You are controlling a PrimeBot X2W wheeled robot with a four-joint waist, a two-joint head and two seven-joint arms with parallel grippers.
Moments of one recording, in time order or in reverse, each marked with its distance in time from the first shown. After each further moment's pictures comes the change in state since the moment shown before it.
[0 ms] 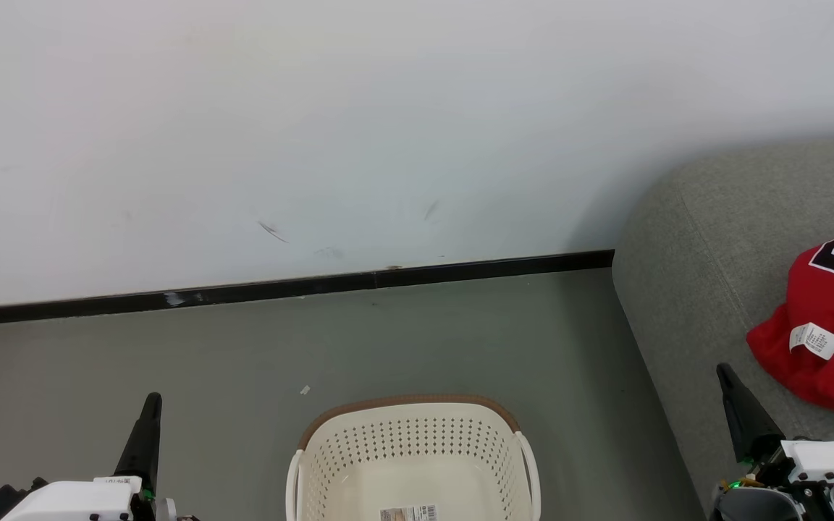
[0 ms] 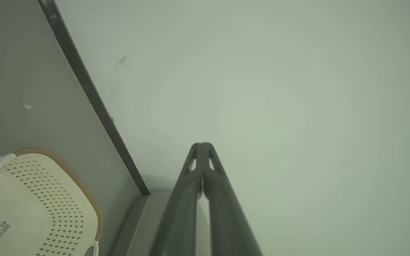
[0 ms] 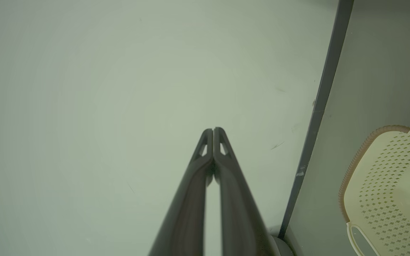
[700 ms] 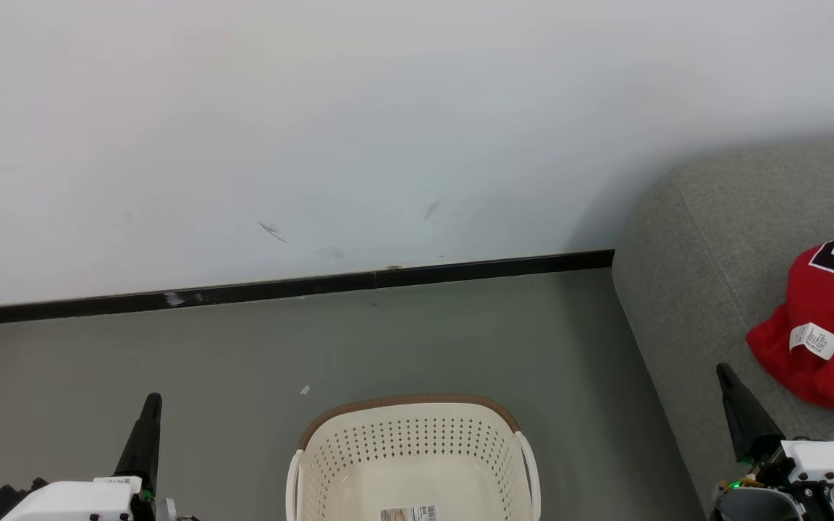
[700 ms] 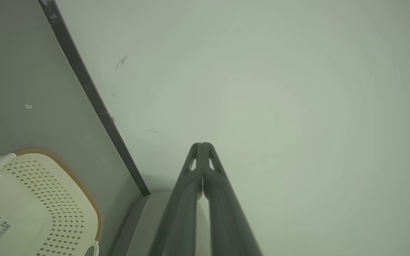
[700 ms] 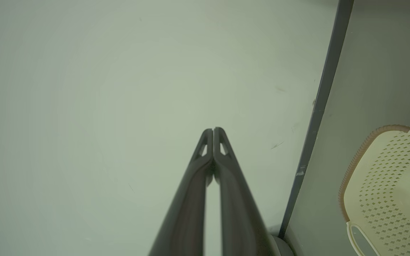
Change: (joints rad) left arm 0.000 0.000 0.000 0.002 0.000 0.000 0.000; right arm 0.000 0.000 -0.001 0.001 0.000 0.000 0.004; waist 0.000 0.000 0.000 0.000
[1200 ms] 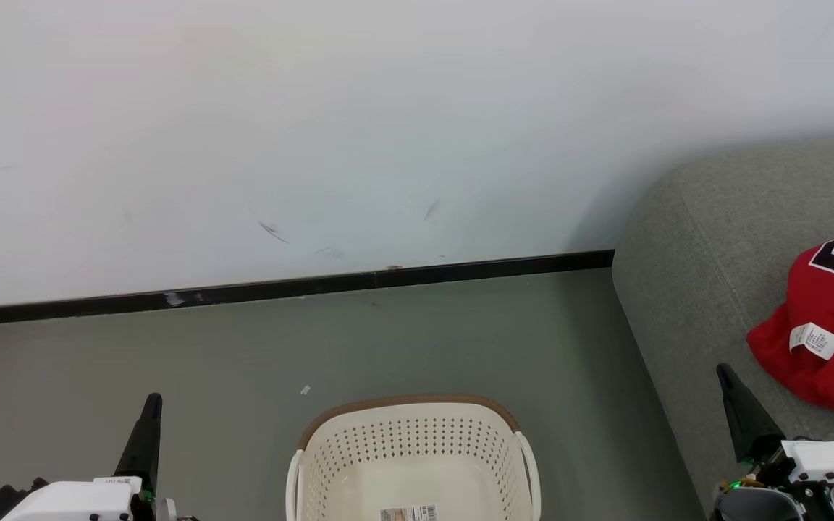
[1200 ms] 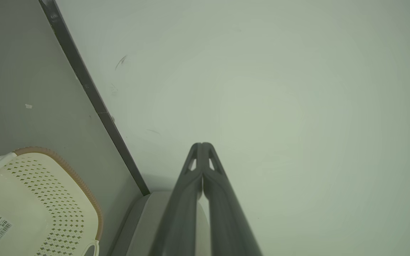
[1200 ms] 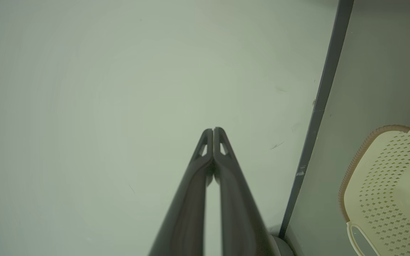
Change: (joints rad) left arm 0.000 0.000 0.000 0.001 0.000 0.000 0.003; right arm 0.000 0.000 -0.001 0.000 0.000 0.000 0.001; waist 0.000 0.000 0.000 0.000
